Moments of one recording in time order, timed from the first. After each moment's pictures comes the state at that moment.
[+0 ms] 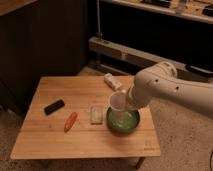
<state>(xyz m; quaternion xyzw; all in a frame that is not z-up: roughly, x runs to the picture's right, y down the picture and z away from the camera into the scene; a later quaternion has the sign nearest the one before) 0.108 0.074 0.657 -0.18 0.13 0.82 0.53</state>
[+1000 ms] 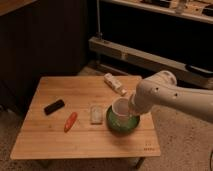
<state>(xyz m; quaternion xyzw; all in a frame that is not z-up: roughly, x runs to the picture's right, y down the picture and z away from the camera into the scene) 0.124 0.105 0.685 -0.18 0.14 0.82 0.52</state>
